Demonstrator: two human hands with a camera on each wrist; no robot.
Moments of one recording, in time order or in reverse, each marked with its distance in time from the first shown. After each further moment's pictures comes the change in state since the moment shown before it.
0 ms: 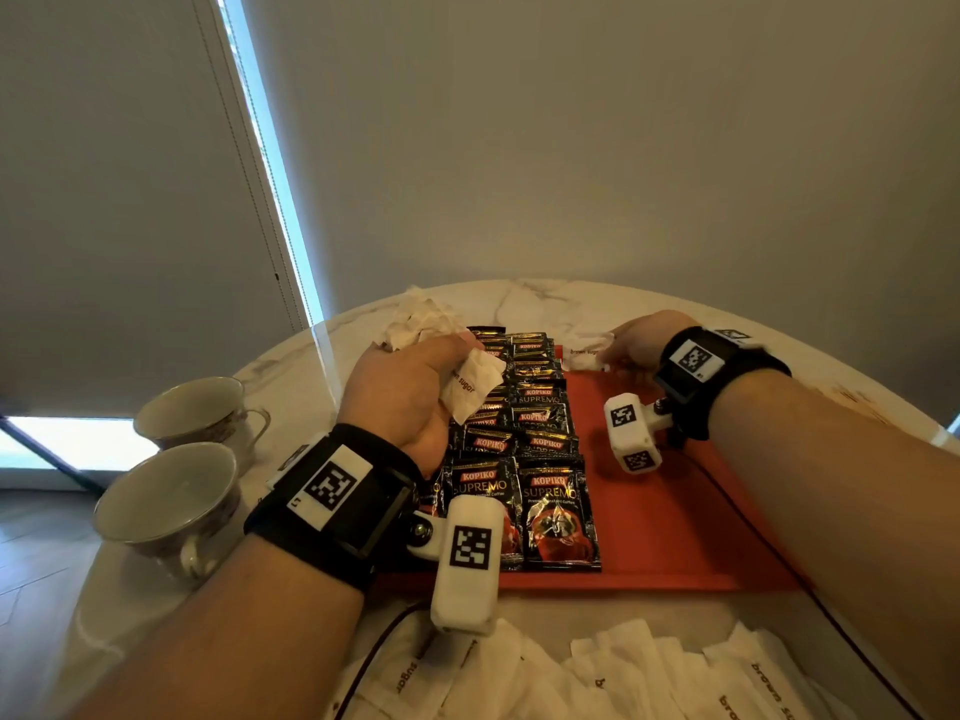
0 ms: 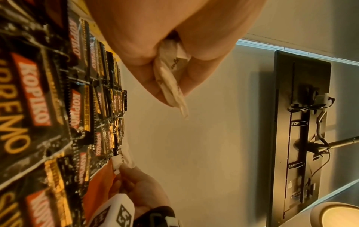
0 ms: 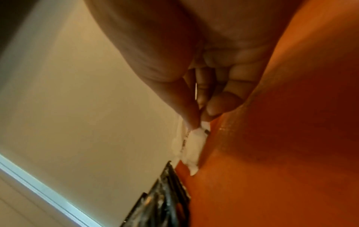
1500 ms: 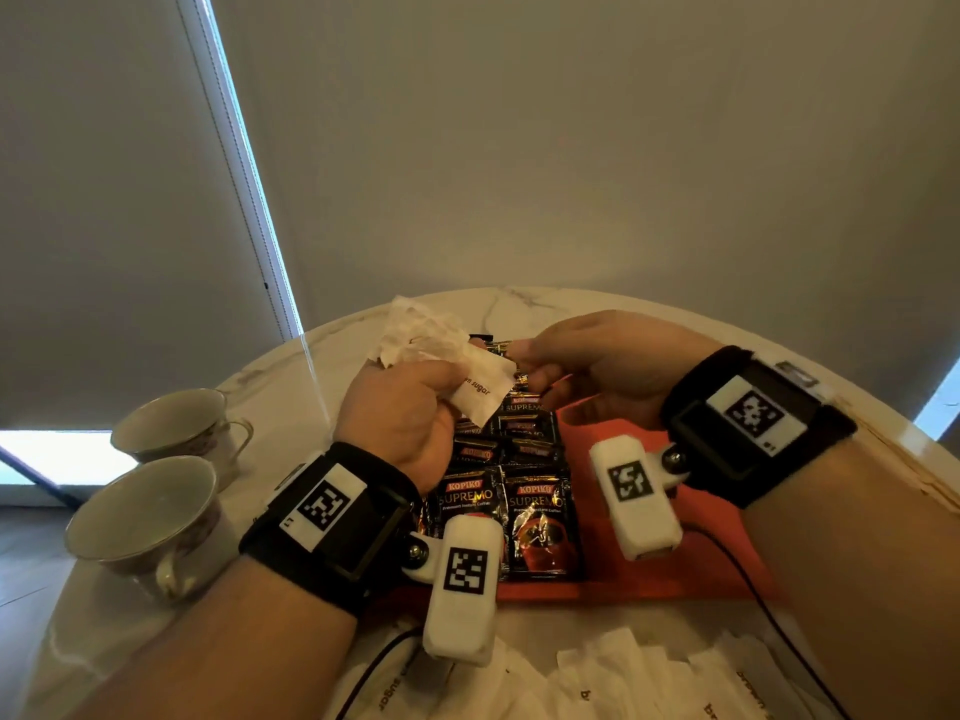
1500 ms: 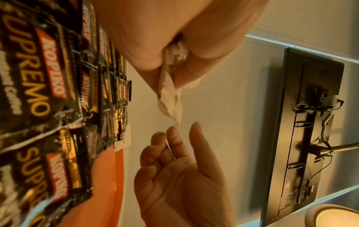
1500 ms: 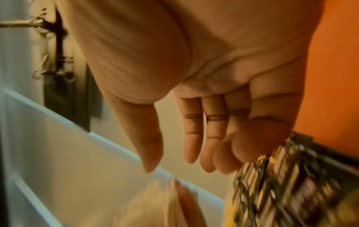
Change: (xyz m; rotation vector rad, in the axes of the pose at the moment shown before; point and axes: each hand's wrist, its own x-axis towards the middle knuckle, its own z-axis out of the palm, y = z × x) left_hand -0.014 -0.007 0.010 -0.110 -0.027 0.062; right_hand -0.145 -0.036 0.006 0.124 -0.568 -0.206
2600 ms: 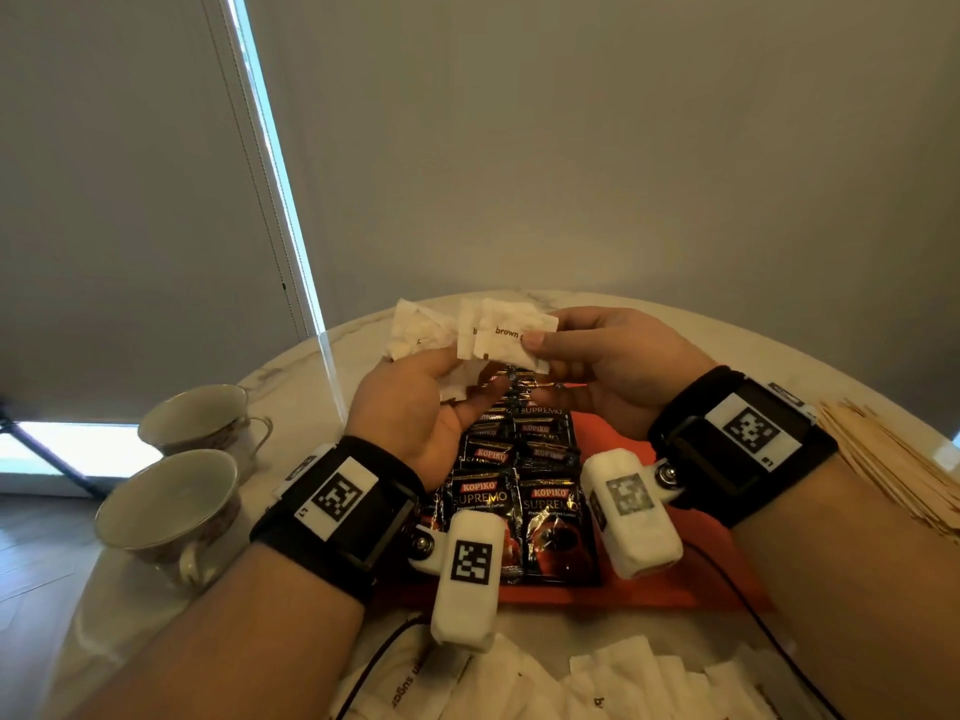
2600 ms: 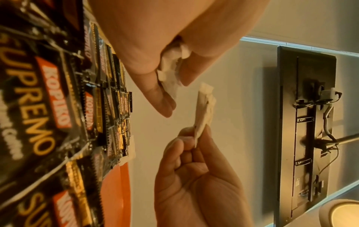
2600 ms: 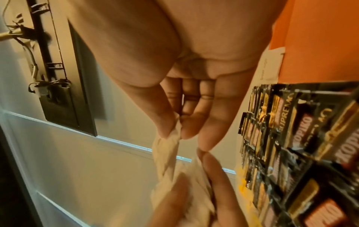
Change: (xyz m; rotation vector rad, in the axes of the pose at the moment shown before) left_hand 0.001 0.005 -0.004 -0.103 -0.012 -0.075; right_hand 0.006 0.006 0.017 0.346 0.097 -0.206
